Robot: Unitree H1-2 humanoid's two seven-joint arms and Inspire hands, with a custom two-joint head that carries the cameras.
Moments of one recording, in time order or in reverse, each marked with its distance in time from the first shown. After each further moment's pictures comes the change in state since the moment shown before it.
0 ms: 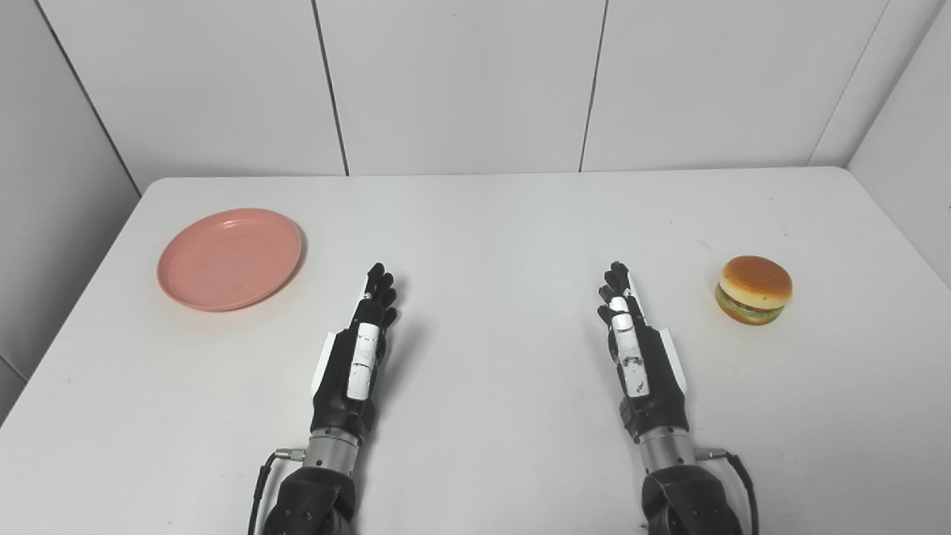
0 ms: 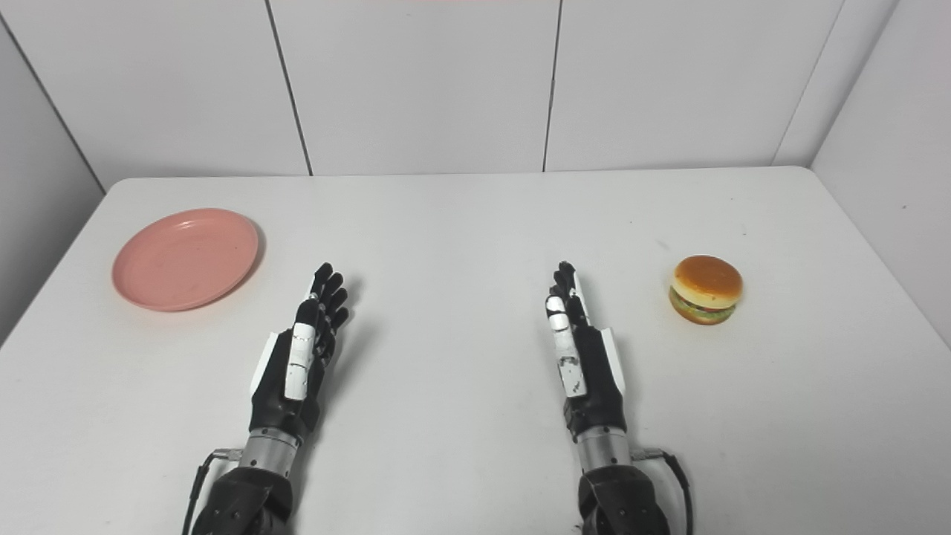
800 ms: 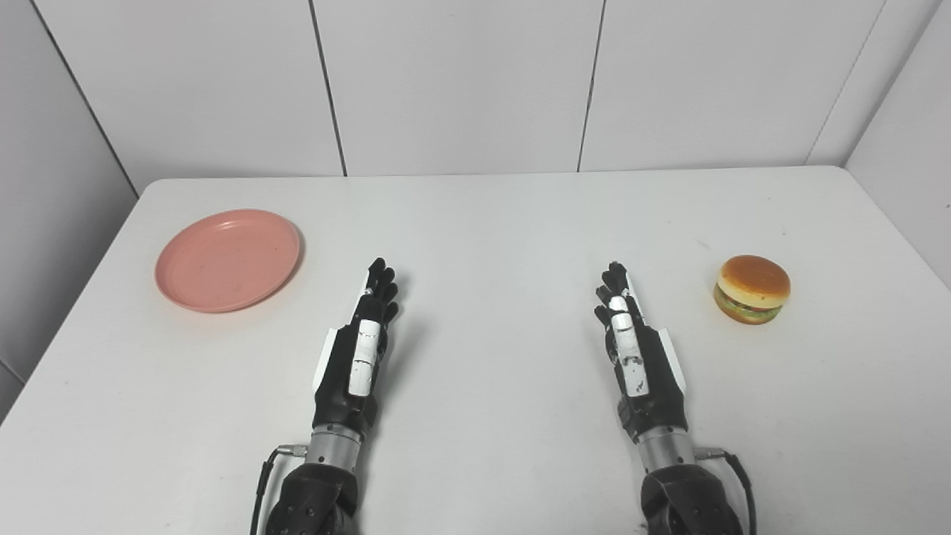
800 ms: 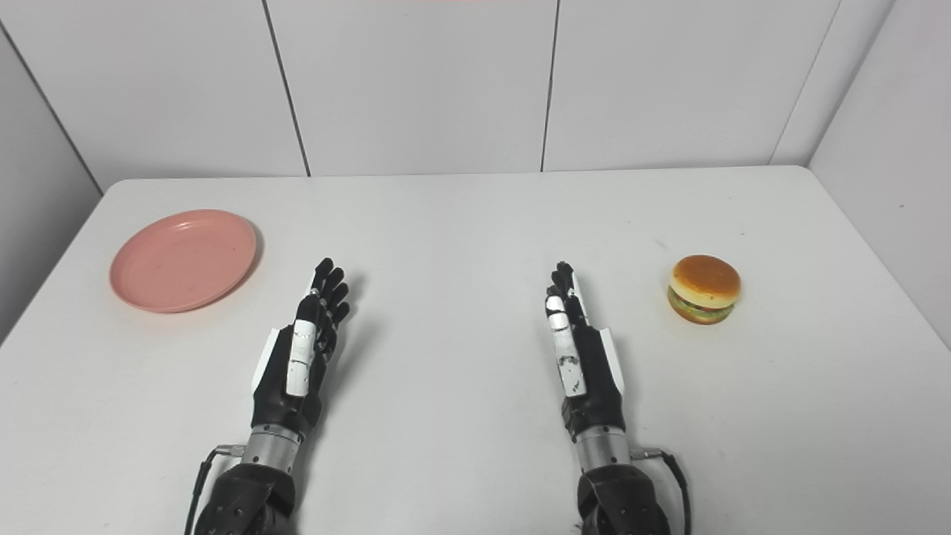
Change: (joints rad) left arm -0.012 -0.001 -0.002 0.013 0.000 -0.023 0.006; right arm -0.004 -0.002 0.004 0.003 0.014 0.005 0.007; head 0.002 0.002
